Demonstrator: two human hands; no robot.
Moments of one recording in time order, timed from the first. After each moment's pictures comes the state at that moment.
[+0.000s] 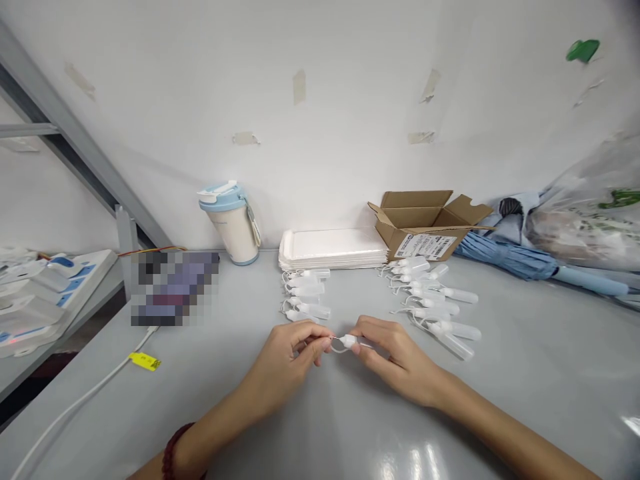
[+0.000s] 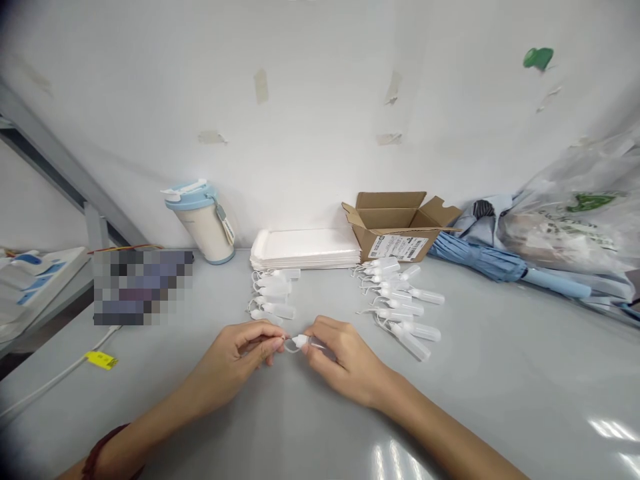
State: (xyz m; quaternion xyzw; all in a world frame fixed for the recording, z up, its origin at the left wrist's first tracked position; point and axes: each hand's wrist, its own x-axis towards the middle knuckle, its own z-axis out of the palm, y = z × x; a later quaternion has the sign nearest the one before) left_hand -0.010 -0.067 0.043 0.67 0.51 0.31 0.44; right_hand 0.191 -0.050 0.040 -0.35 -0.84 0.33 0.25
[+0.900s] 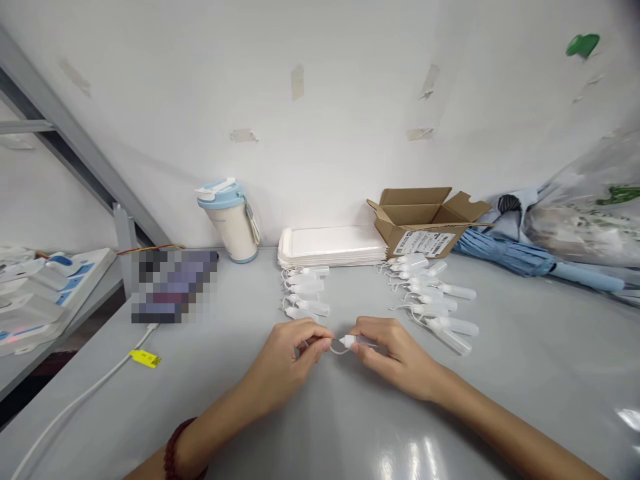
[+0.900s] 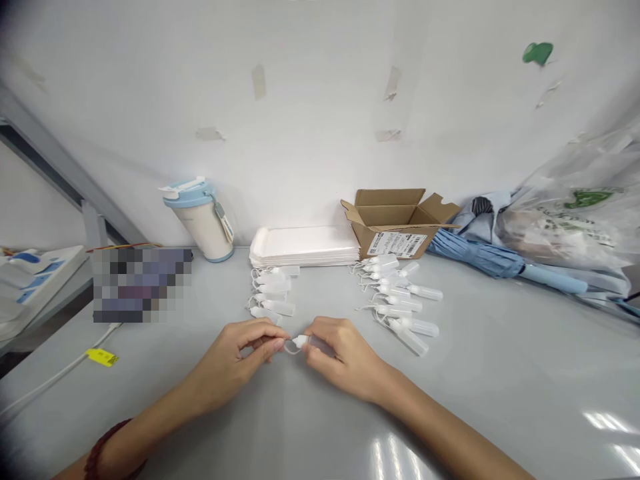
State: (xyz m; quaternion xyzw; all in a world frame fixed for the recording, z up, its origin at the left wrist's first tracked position) left_hand -0.012 -0.068 0.039 0.73 0.49 0.29 0.38; right_hand 0.189 -0.051 0.040 -0.36 -0.83 0.34 0.25
